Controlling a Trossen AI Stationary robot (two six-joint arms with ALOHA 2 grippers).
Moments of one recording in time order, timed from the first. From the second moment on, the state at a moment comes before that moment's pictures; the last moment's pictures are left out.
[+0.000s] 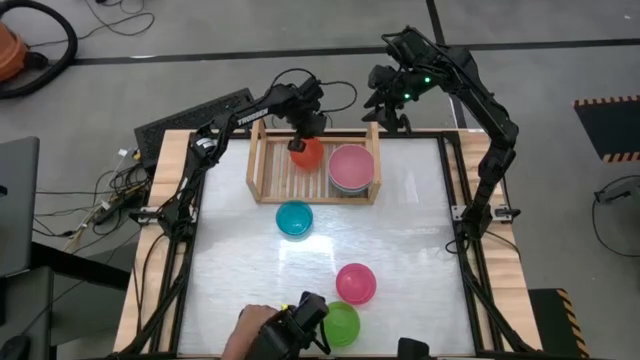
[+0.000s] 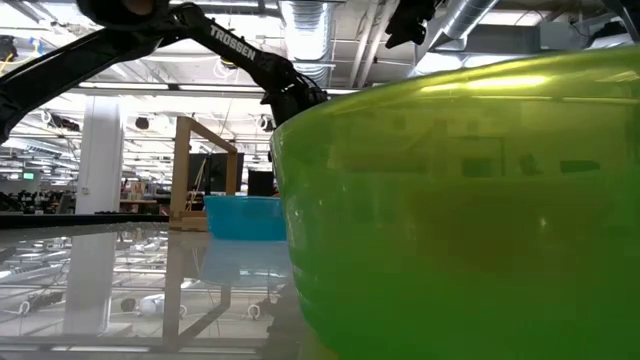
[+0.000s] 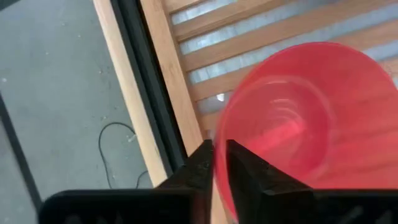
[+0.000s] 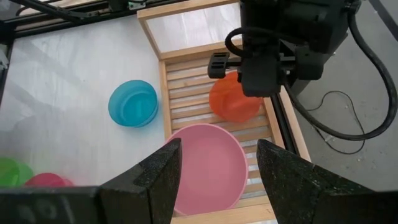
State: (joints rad) left arm 0.71 2.29 2.09 -0.99 0.13 1.02; right arm -0.68 1.80 2.33 -1.42 -0.39 -0.35
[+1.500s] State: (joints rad) left arm 0.73 1.82 2.09 -1.22 0.23 0.55; right arm -0.70 1.68 1.99 -0.76 -0.39 -0.01
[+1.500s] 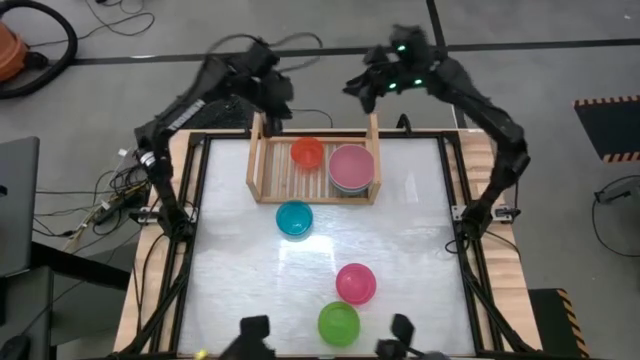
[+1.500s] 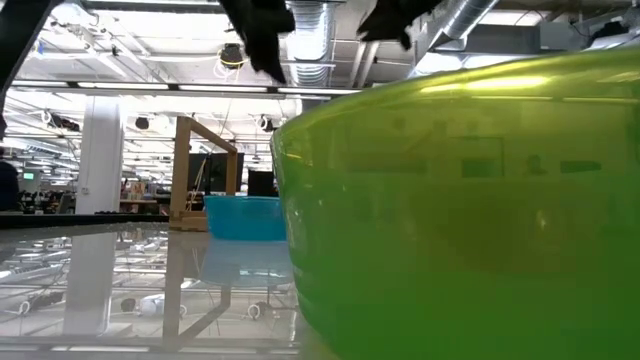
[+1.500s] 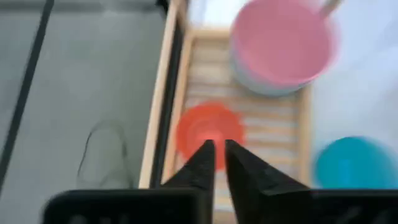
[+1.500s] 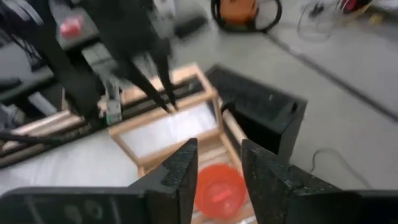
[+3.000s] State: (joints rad) left arm 0.18 1.11 0.94 -0.64 -0.08 0.04; right arm -0.68 1.49 2.00 -0.96 -0.39 -0.11
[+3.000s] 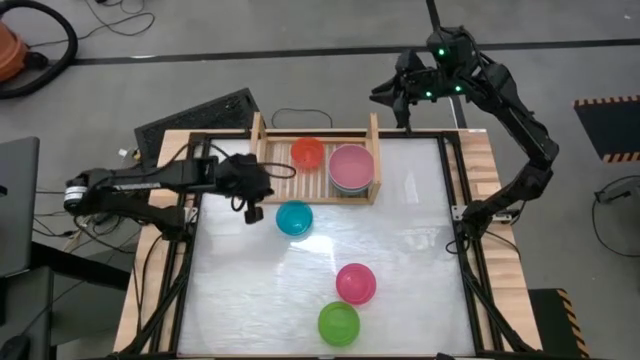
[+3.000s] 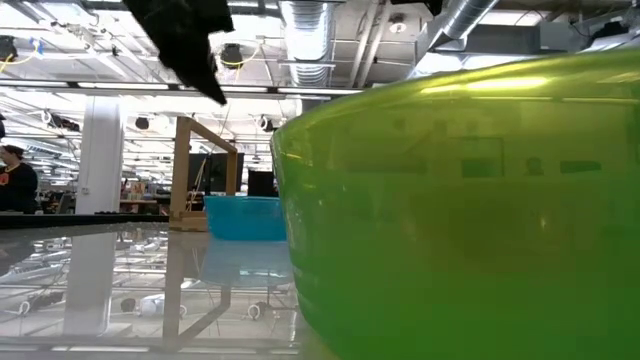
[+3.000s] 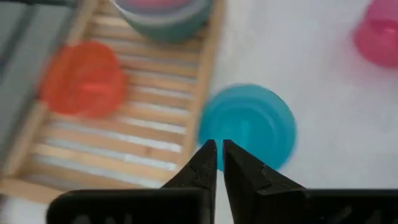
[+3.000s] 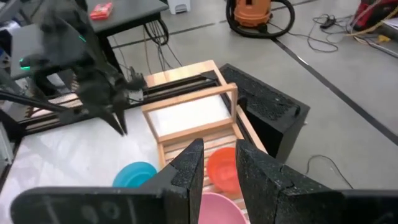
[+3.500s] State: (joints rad) left arm 0.18 1.35 0.89 -0.47 0.18 0.11; right arm -0.67 1.49 2.00 -0.98 -0.39 -0.07
